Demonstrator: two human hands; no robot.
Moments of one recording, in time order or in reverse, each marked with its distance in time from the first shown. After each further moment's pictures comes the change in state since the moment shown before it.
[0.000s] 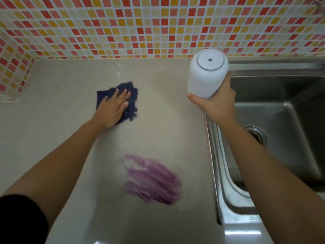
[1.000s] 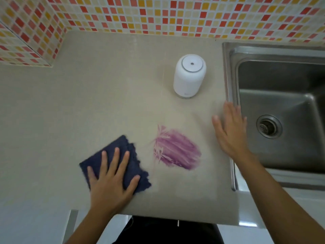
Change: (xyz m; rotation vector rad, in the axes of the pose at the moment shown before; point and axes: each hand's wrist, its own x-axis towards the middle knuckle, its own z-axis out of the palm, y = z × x) left_hand -0.300 0.056 0.041 0.150 -0.073 -0.395; right_hand -0.135 0.042 0.003 -0.471 -0.289 -0.006
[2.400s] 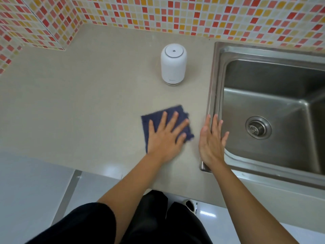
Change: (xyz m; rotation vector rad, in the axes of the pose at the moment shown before) left_hand 0.035 0.201 0.015 -0.085 0.101 0.171; right_hand -0.064 0.045 0.001 0.062 -0.163 0.010
